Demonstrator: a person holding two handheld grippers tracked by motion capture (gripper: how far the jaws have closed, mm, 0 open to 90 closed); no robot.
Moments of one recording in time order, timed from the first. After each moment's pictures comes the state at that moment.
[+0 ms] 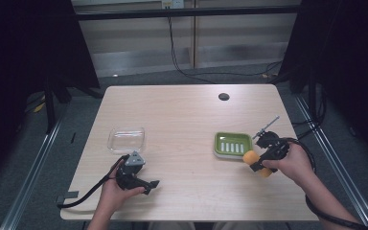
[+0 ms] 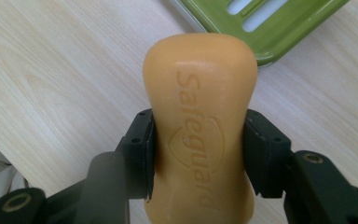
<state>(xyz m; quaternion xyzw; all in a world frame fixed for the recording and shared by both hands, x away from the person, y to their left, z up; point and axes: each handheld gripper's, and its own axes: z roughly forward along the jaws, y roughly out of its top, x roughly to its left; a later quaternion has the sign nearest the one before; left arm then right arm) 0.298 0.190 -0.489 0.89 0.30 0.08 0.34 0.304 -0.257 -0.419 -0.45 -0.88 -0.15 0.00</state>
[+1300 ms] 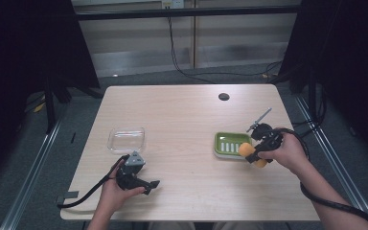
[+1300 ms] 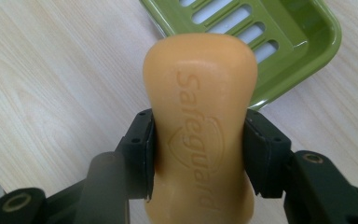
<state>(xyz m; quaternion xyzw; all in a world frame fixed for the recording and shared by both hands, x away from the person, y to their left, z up) 0.298 0.190 -0.490 0.88 0.30 0.07 0.35 0.330 -0.249 -0.413 -0.41 -0.90 -0.15 -0.01</state>
